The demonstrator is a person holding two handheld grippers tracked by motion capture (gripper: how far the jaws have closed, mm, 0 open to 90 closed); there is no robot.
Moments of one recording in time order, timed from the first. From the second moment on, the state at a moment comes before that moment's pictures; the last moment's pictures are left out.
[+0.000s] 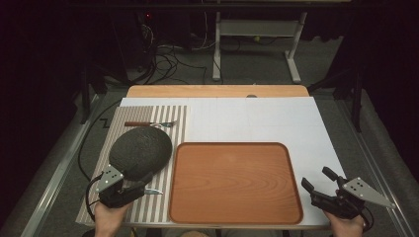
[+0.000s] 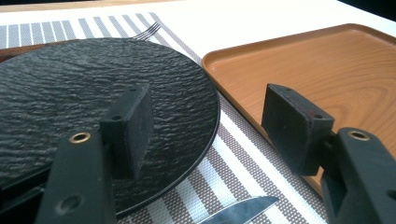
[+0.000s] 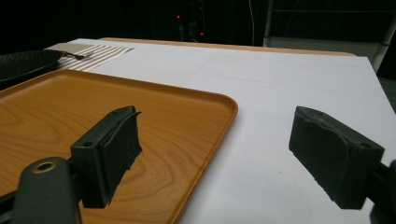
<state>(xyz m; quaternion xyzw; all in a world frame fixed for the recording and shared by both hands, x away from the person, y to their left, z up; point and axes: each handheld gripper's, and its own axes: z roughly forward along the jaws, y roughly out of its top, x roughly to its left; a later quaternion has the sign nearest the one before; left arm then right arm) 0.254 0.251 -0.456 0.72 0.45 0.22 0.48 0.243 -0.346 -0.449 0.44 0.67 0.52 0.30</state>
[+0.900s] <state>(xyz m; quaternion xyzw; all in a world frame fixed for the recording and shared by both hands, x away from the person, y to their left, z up) 0.258 0.244 -0.454 0.74 0.44 0.20 0.47 0.245 -0.345 -0.448 0.44 0.67 0.52 0.30</state>
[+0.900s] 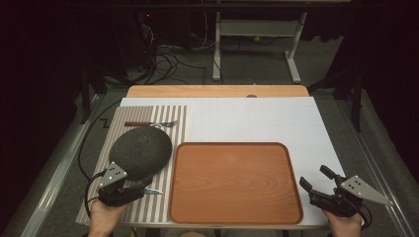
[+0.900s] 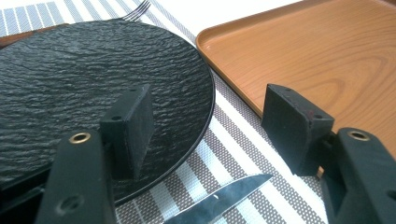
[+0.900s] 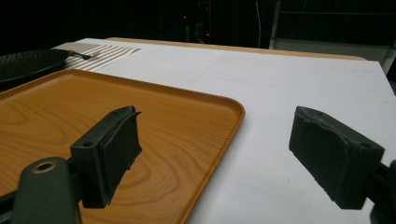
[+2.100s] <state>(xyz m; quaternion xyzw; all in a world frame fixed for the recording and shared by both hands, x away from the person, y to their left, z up) 0.255 0.266 -0.423 0.78 0.45 0.18 0.40 0.247 -0.337 -0.447 0.41 0.69 0.52 0.30</state>
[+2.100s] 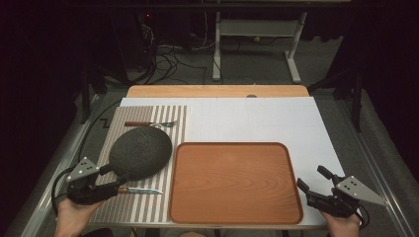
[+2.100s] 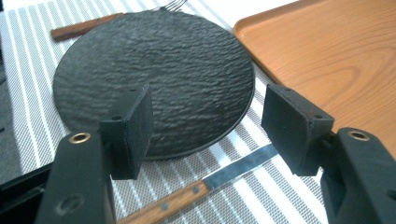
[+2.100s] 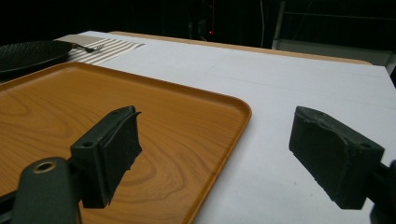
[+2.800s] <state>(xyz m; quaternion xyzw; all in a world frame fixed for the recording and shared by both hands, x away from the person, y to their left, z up) 0.247 0.310 -0.407 0.77 0.48 0.18 0.38 0.247 -0.335 -0.447 0.41 0.69 0.51 0.30</state>
